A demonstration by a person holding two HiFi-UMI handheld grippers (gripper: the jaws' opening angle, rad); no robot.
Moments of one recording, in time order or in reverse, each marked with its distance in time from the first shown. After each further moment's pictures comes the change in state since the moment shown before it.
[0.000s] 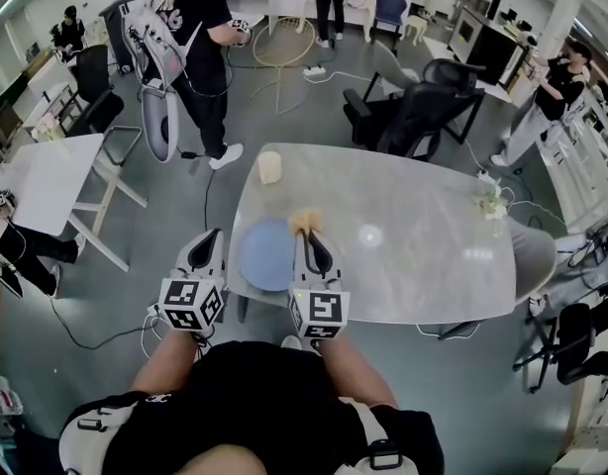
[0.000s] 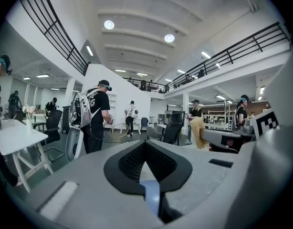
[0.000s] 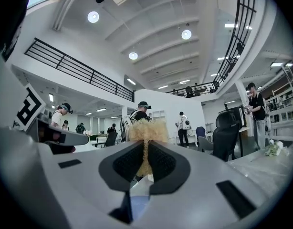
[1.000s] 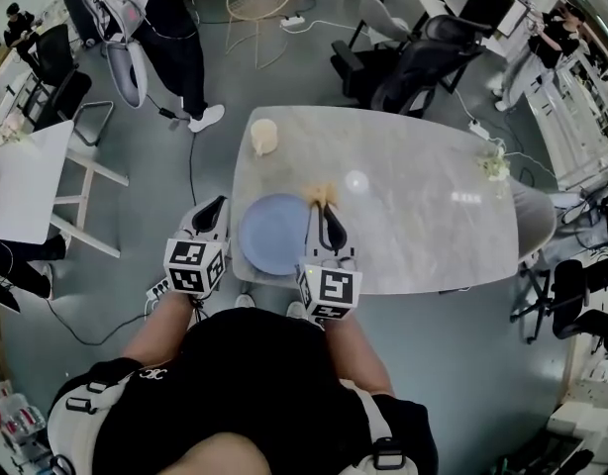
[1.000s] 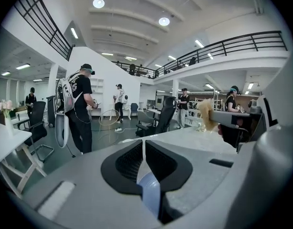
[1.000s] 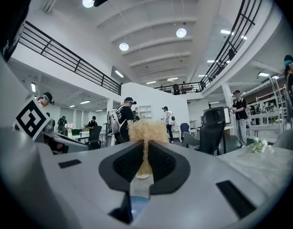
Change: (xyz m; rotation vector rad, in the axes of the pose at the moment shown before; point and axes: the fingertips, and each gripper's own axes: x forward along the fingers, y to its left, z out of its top) left arm 0.093 0.055 -0.043 0.055 0.198 -0.155; right arm 0.051 -0.016 -0.020 -0.006 0.072 -0.198
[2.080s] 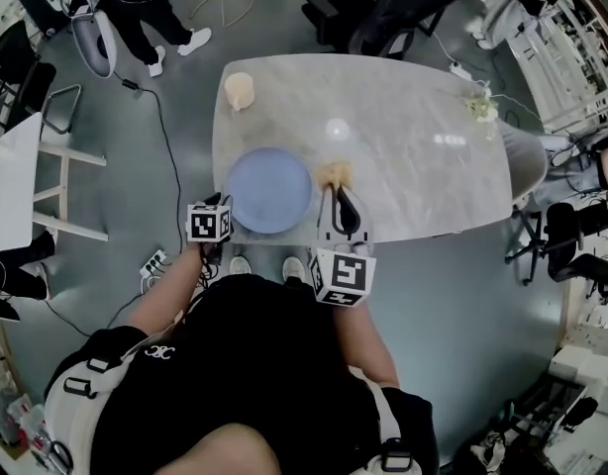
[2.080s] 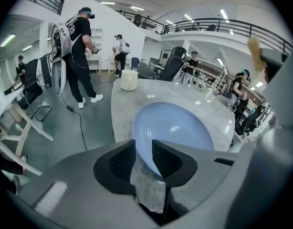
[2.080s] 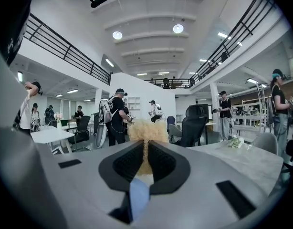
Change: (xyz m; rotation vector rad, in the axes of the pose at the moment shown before) left arm 0.065 0.007 -0.234 -0.117 0.554 -0.050; right arm -0.057 -0.030 -0.028 -0.023 0.113 -0.157
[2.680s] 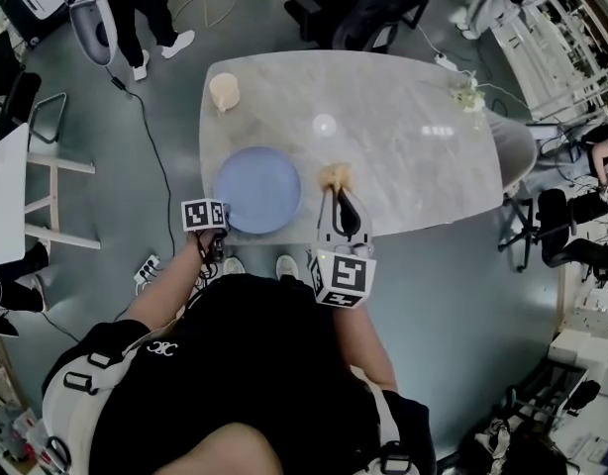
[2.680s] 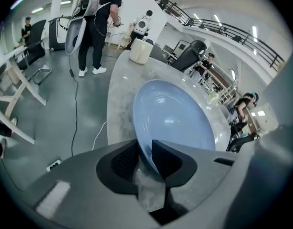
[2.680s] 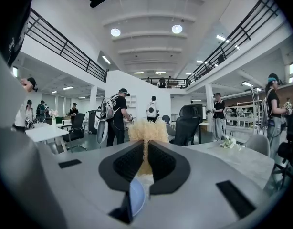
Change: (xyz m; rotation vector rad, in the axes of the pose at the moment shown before) left arm 0.045 -0.004 -0.043 -0.249 0.175 -0.072; right arm -0.013 -0.020 -0.003 -0.013 0.022 -0.064
